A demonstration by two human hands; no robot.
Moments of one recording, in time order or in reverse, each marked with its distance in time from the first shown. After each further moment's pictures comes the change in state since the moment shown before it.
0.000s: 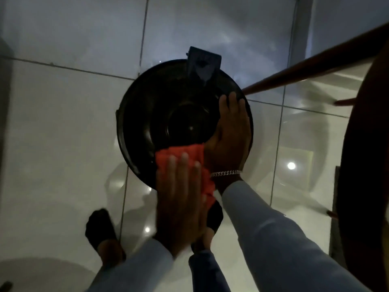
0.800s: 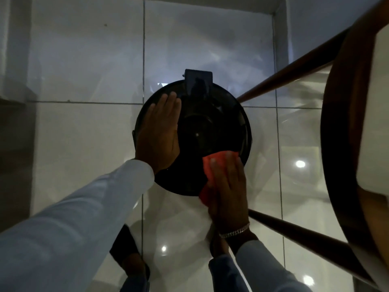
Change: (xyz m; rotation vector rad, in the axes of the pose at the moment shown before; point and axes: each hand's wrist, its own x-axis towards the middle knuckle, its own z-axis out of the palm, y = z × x) left_hand 0.145 -0.093 -0.046 -0.073 -0.118 0.213; right_hand -0.115 0.011 -0.019 -0.089 -0.198 -0.075
